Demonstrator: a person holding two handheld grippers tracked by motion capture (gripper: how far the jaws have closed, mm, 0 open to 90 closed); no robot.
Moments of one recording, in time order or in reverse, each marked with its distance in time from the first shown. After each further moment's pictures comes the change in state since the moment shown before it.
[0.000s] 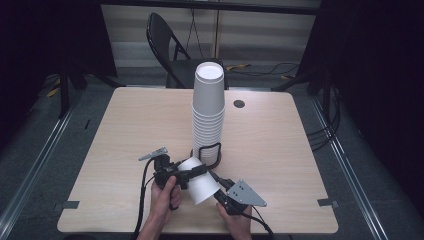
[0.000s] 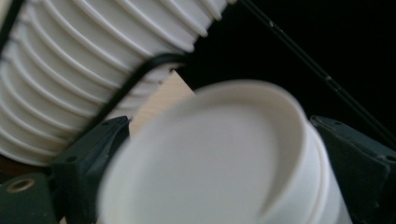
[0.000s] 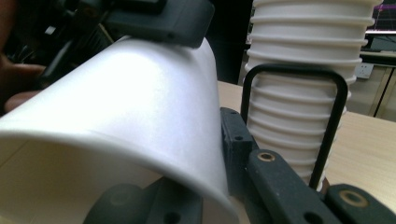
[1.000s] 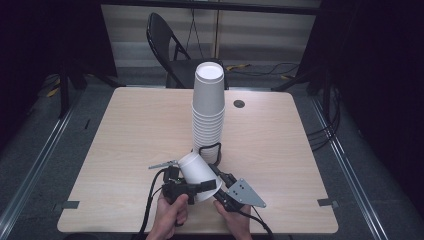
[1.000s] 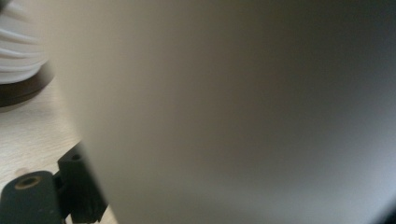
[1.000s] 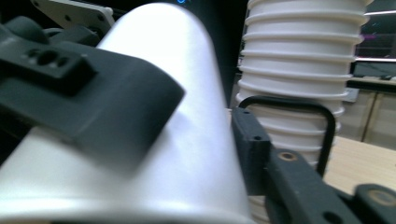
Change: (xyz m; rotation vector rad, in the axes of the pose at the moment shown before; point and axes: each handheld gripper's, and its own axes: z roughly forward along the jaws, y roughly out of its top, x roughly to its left) left arm -0.022 -0.033 0.011 0.140 -0.090 -0.141; right arm 0.000 0.005 0.007 -0.111 -0.043 -0.023
